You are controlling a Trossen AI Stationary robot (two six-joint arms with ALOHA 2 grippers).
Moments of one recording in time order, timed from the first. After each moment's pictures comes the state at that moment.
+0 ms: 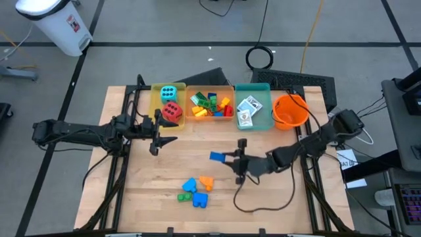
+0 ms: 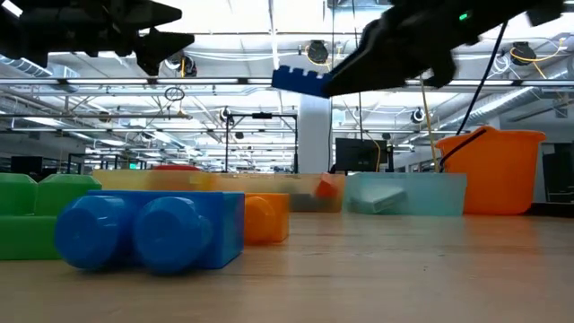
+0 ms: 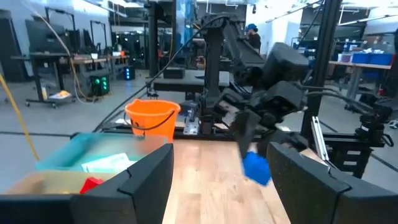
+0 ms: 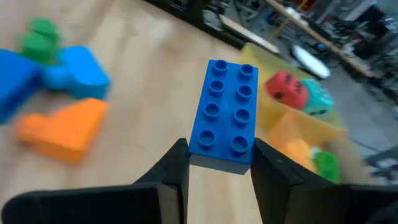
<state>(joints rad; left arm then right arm) 0.08 0.69 0.27 0.51 0.10 -0.04 0.40 1.53 0.79 0.27 0.62 -0.22</state>
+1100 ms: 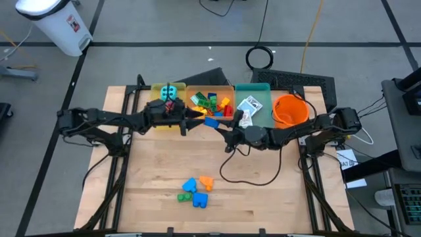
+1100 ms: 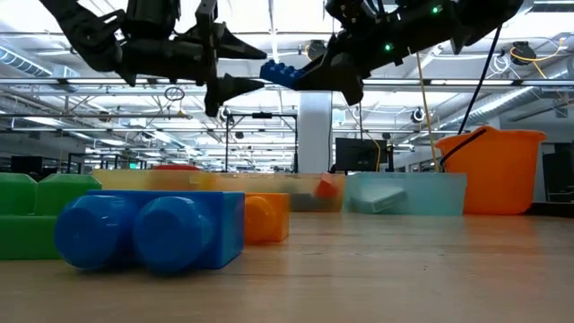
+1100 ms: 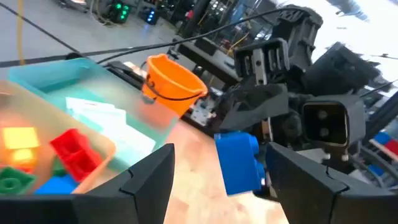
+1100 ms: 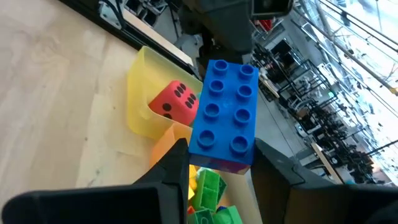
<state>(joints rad) 0.30 1.33 0.55 0.75 0.24 -0.53 0.08 1.53 0.79 0.57 0.57 -0.67</state>
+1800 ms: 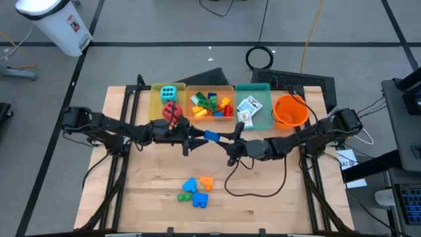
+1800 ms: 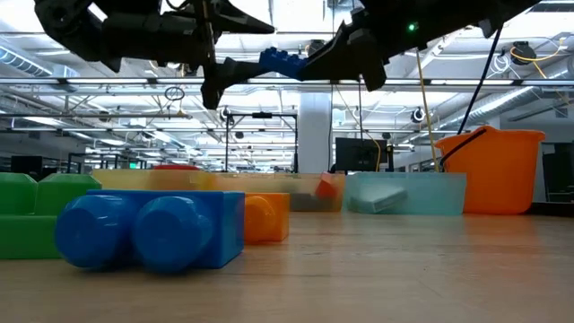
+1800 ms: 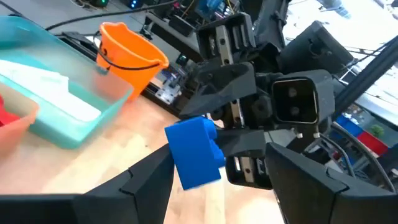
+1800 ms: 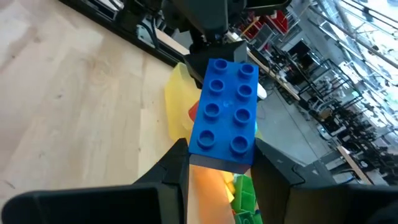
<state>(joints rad) 0.00 1.39 0.55 0.81 0.01 -0.59 0.24 1.53 0.79 0.51 0.64 -0.54</state>
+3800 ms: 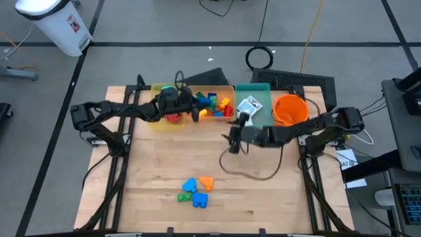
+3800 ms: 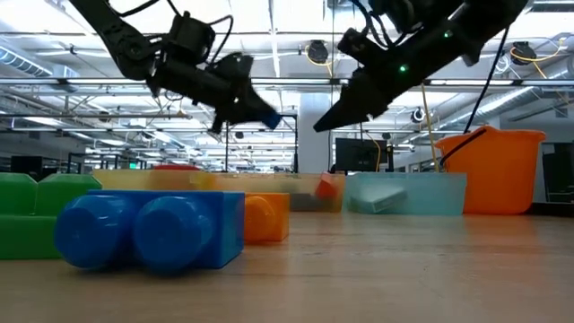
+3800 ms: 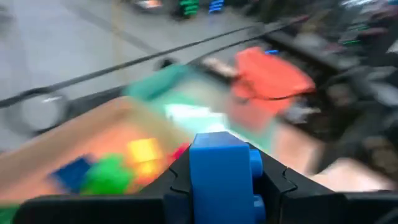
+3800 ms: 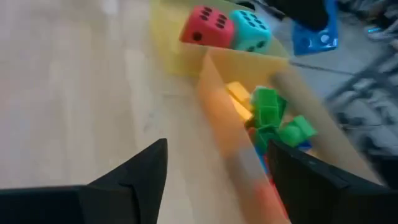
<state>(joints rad) 0.46 1.52 0.73 0.59 0.14 -0.32 0.06 1.50 0.75 0.25 0.48 -0.14</state>
